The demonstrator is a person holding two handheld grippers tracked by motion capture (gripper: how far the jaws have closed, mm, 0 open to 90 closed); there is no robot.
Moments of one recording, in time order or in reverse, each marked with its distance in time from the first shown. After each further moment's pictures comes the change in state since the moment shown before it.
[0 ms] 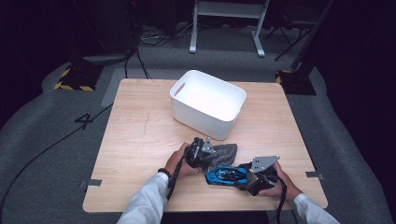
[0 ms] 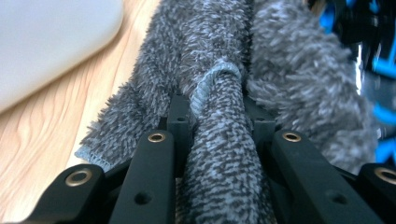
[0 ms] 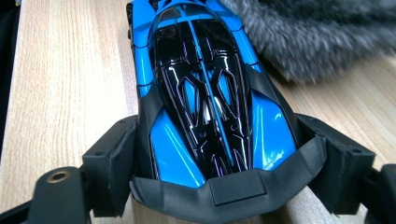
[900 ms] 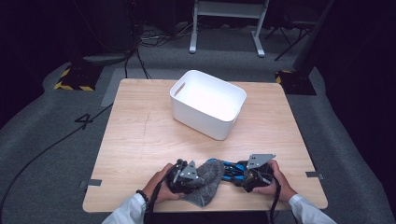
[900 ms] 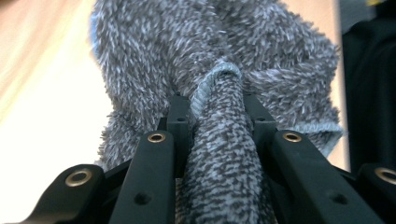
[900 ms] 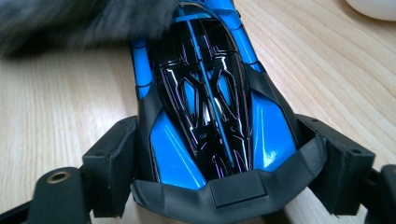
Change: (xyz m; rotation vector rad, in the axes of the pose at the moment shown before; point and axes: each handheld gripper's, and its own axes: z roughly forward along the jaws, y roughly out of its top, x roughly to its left) left arm -0.060 -0.038 -0.043 -0.041 -0.165 0.065; right arm 0.001 0.012 0.010 0.017 -0.092 0.086
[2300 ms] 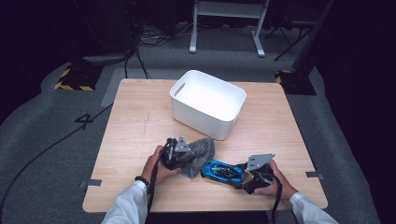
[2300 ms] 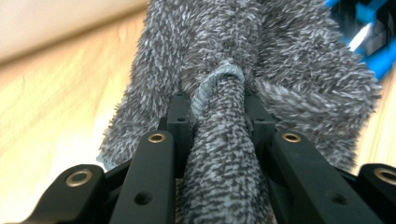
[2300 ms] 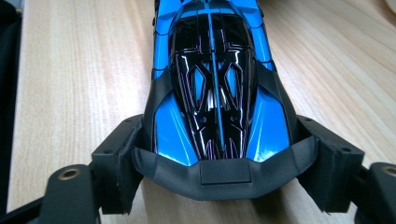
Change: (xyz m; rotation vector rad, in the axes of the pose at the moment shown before) left arm 0.067 0.001 -0.017 -0.043 0.266 -0.202; right arm 0.002 0.001 -0.002 0.002 0.111 -0.056
